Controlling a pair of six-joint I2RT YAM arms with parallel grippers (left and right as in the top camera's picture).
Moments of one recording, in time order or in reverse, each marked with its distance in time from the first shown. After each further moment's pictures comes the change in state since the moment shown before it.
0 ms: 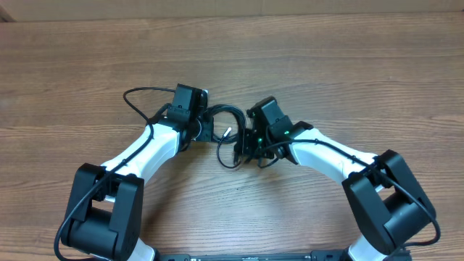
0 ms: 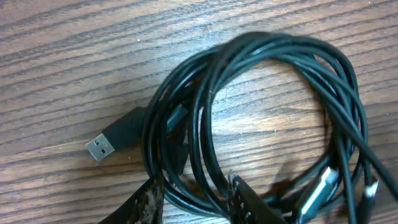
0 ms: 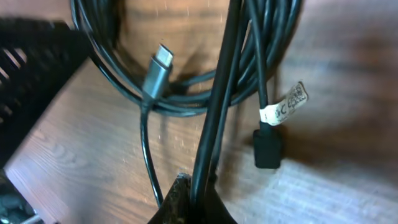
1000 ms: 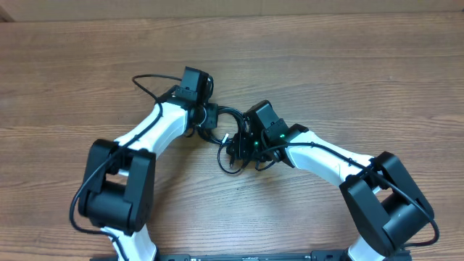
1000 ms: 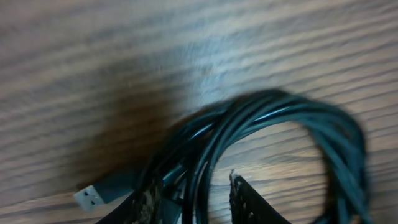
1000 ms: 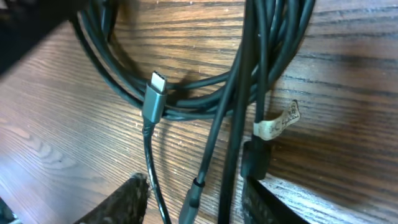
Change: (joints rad) left arm 0.000 0.178 0.220 -0.134 0.001 -0.028; right arm 0.026 0.000 -0.001 0.008 0.051 -0.006
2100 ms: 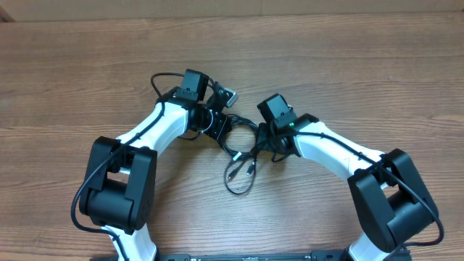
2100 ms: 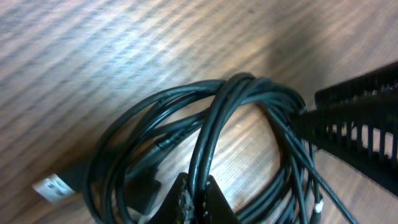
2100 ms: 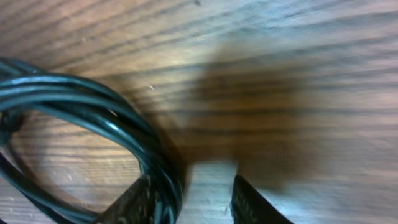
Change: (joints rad) left arm 0.000 0.008 0.000 -0.038 0.425 0.420; right arm -0.087 0.000 0.063 -0.222 0.344 0.026
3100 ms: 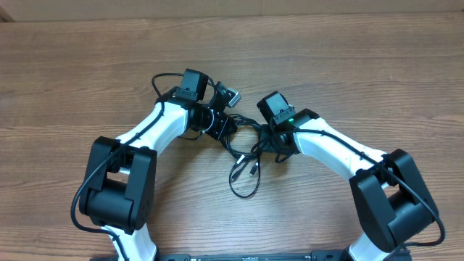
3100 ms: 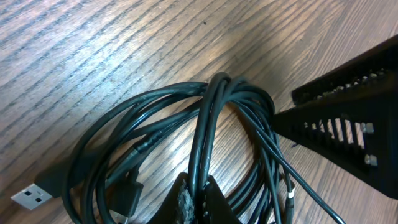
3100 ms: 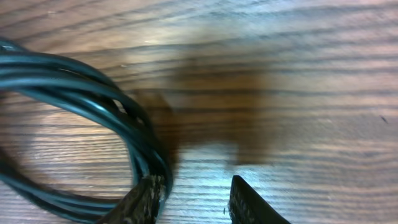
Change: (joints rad) left arm 0.000 0.000 0.000 0.008 0.112 0.026; right arm 0.001 0.000 0.041 -0.116 0.019 -0.079
